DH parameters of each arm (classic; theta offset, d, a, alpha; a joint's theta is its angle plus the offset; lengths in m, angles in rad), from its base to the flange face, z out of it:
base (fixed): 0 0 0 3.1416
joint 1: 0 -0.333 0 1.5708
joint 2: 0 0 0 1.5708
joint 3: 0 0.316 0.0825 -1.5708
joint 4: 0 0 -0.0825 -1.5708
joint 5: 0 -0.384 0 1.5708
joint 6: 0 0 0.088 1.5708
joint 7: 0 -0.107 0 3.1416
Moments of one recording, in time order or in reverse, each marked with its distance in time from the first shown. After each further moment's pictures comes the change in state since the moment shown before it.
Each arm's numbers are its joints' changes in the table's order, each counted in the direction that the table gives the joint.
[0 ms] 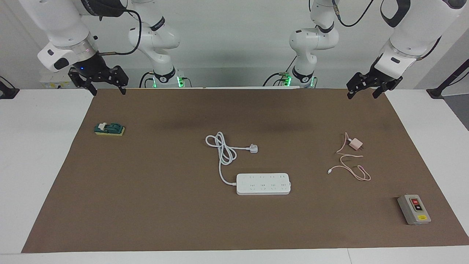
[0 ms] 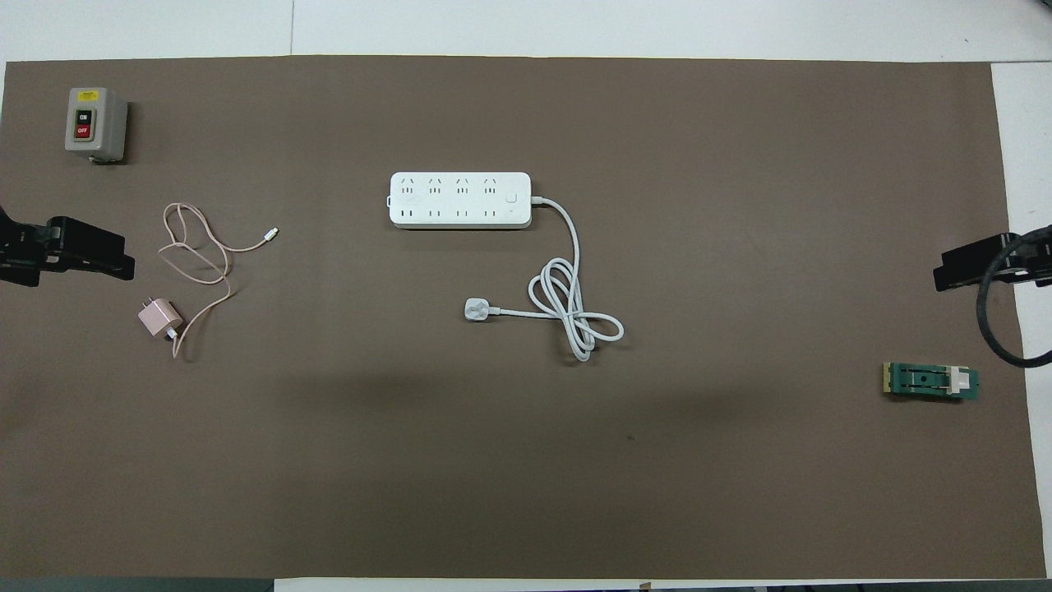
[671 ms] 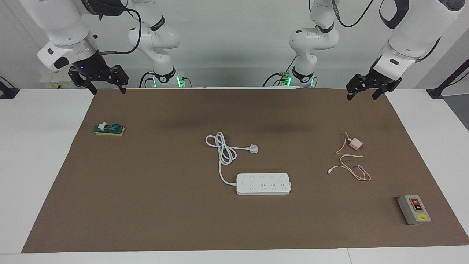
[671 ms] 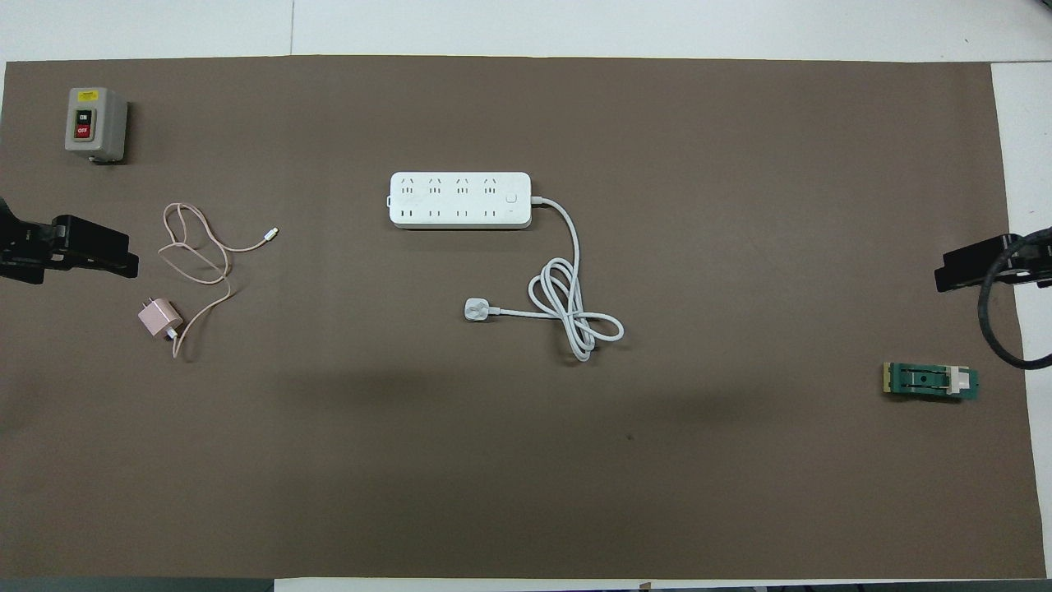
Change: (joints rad) left arm 0.002 0.000 0.000 0.009 0.000 -0.016 -0.001; right arm 0.000 -0.002 -0.001 0.000 0.000 -0.008 0.000
